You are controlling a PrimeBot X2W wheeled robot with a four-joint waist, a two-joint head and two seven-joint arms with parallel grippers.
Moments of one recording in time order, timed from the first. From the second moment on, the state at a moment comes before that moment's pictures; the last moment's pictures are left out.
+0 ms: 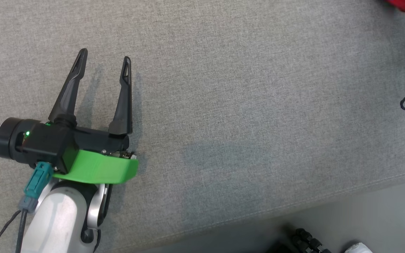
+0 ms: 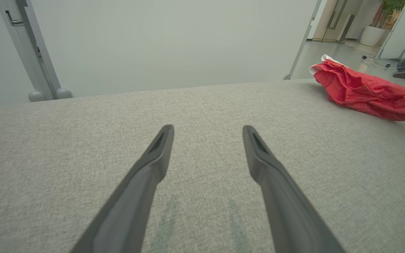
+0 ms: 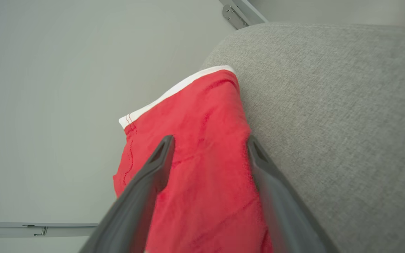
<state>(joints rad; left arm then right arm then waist) -0.30 0.17 -0.34 -0.33 -0.22 0.12 -0.04 -1.05 -0.38 0.20 0.94 1.36 0.07 0.03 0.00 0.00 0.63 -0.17</state>
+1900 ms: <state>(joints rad) -0.08 0.09 -0.21 -0.01 -0.32 0.12 -0.23 -0.64 -0.33 0.58 0.54 0.84 0.04 -0.25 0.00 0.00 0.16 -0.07</state>
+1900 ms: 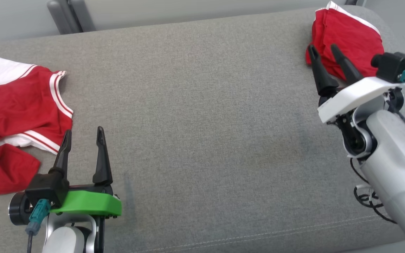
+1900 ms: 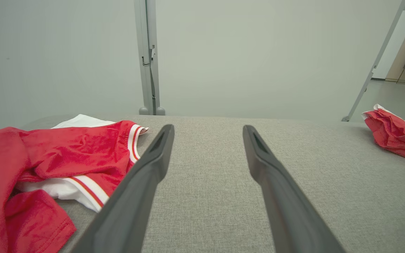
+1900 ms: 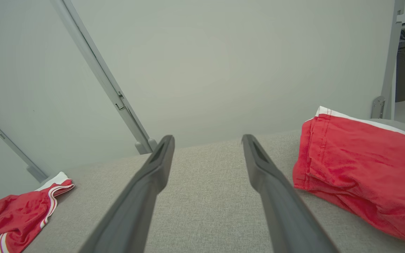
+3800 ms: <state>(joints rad) 0.02 0.07 -0.19 -0.01 -0.30 0.12 -0.25 -0.08 -0.29 0.29 0.02 0.55 -0.12 -0.25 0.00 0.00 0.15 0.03</state>
